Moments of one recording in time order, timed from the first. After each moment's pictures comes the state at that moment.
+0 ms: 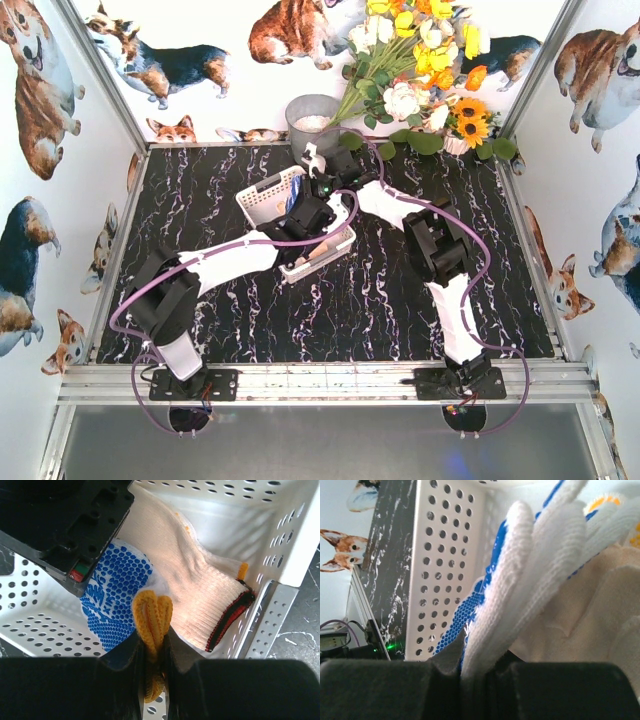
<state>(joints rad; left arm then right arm) -0.78 1.71 1.16 -0.29 -0.33 0.18 0.52 2.24 1.75 -0.18 -0.70 0.43</state>
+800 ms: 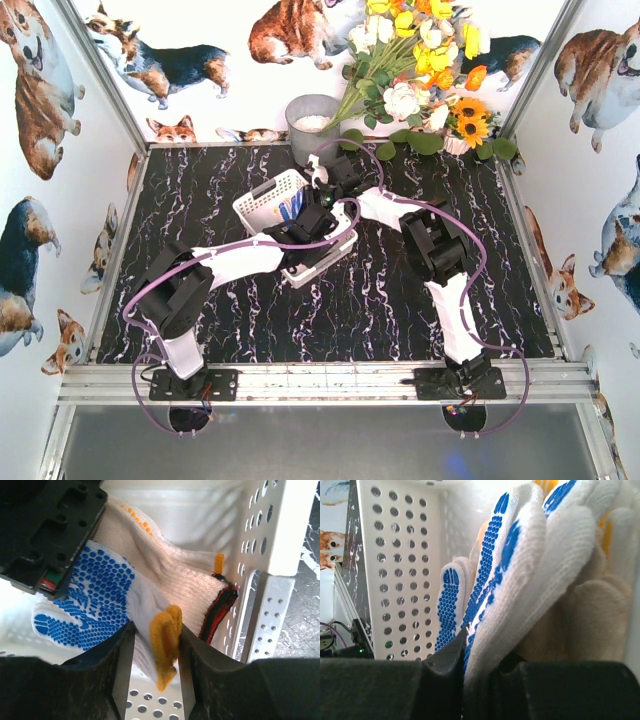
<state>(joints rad) -0.78 1.77 1.12 -0.25 -0.21 0.15 0.52 2.25 1.67 -0.17 -0.67 0.41</state>
